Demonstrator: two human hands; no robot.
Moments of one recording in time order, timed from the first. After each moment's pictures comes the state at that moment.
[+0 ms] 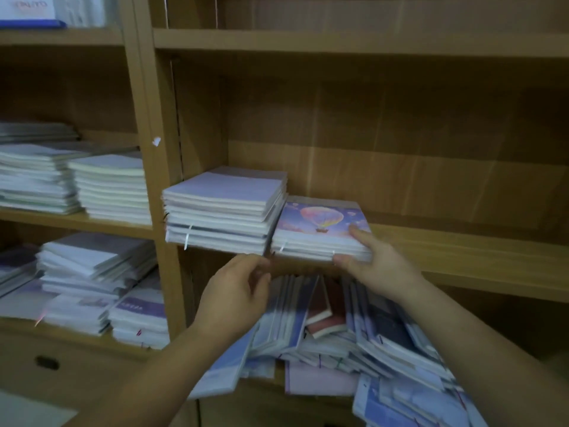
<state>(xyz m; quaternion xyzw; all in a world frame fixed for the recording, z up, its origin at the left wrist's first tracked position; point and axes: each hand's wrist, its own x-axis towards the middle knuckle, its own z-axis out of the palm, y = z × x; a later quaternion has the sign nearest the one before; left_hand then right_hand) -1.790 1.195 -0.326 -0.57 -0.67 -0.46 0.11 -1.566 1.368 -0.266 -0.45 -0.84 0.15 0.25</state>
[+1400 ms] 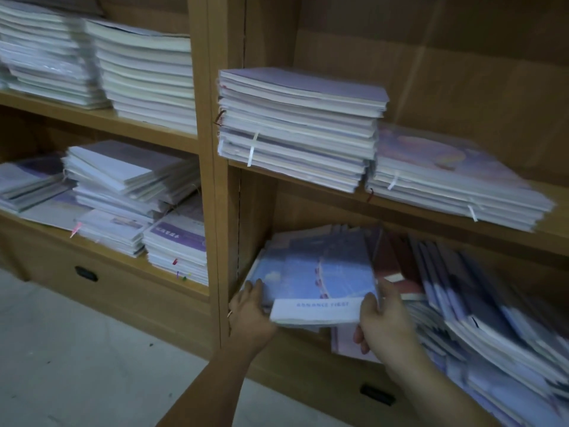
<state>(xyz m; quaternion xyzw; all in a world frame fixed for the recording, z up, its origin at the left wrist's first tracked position) -1.873 1.211 -0.563 -0.35 -0.86 -0.31 -0.21 -1.666 1.306 -0.457 -0.51 -0.68 0.46 0.27</state>
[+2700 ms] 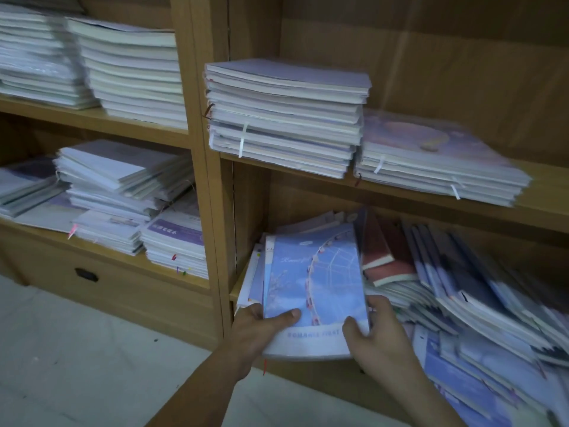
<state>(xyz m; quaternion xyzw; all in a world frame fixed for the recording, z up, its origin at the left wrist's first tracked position) -1.835 1.178 -0.540 -0.16 -0.69 -0.55 -0.44 -1.637 1.263 -0.471 -0.52 -0.73 0.39 0.20</state>
